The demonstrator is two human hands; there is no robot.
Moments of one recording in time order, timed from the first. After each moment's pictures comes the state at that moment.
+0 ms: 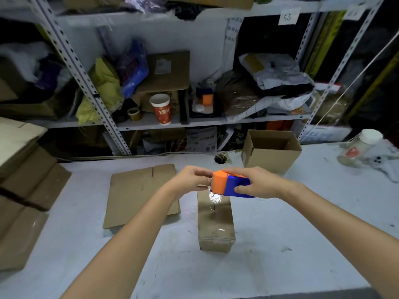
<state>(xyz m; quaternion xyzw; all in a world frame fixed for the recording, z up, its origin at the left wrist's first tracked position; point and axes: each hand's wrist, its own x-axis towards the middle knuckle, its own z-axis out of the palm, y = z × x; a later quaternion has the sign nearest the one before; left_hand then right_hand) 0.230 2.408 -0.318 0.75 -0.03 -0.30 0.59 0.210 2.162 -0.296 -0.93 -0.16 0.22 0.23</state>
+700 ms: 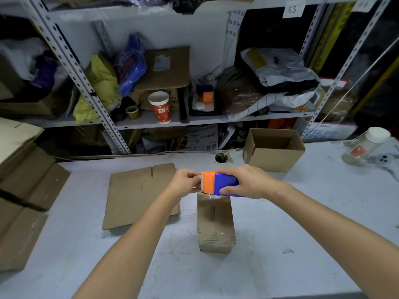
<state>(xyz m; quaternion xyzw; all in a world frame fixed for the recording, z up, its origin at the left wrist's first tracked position) 0.240 2.411 -0.350 0.77 0.09 -0.20 0.60 0.223 2.186 -0.296 -0.95 -0.21 0.17 0.17</state>
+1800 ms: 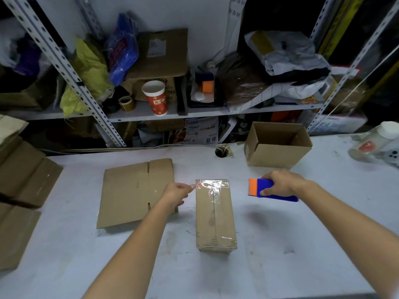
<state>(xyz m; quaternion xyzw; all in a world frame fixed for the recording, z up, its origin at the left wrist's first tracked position) 0.250 2.435 -0.422 0.76 0.24 -0.26 0.55 0.265 2.089 -0.371 -0.94 0.00 0.33 0.05</state>
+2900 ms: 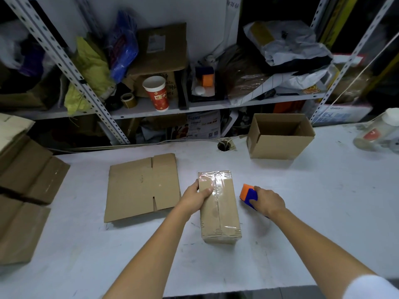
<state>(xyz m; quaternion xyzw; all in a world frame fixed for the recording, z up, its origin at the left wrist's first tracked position) 0.209 2.395 -0.416 0.75 0.15 -0.28 0.58 0.204 2.136 -0.482 -0.96 0.09 0.26 0.10</state>
